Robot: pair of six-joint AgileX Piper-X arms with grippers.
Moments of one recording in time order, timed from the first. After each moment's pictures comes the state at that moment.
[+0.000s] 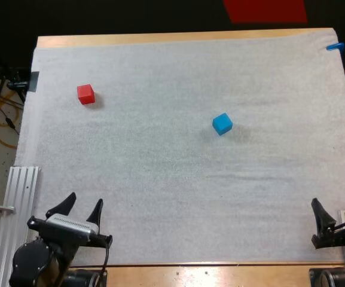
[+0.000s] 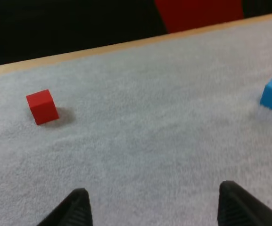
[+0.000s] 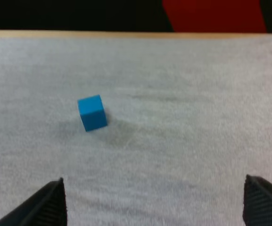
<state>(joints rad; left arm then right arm) -0.09 -0.01 -0.48 0.93 0.14 -1.74 0.07 0.02 -0.55 0.98 -0.19 -1.88</state>
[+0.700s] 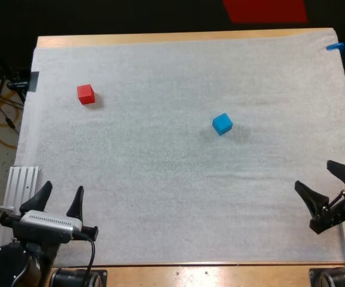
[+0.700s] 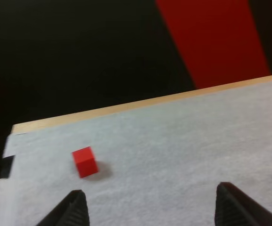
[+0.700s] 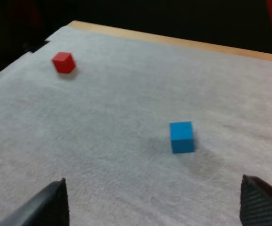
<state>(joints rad) -0.09 0.14 -0.73 0.94 0.04 -1.71 0.18 0.44 -0.86 0.98 -0.41 -1.96</state>
